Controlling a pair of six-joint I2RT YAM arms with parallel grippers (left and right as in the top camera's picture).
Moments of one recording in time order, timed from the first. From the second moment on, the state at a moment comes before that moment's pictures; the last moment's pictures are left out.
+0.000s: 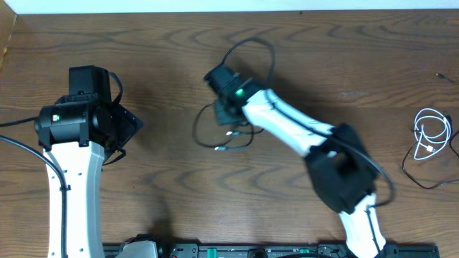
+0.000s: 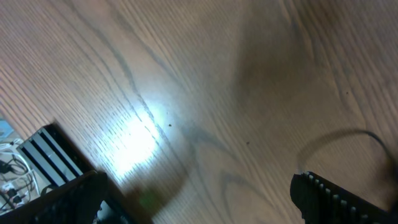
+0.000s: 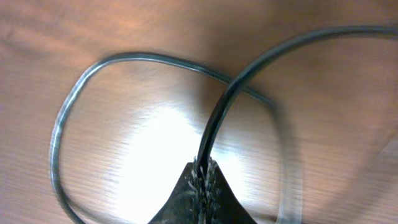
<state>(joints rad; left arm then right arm) 0.11 1.31 1.41 -1.44 -0.22 -0.77 0.70 2.13 1.71 -0.79 0.12 0.51</state>
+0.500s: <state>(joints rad) 0.11 1.31 1.41 -1.43 -0.22 -0.77 0.14 1.62 1.71 -0.82 0.50 -0.02</state>
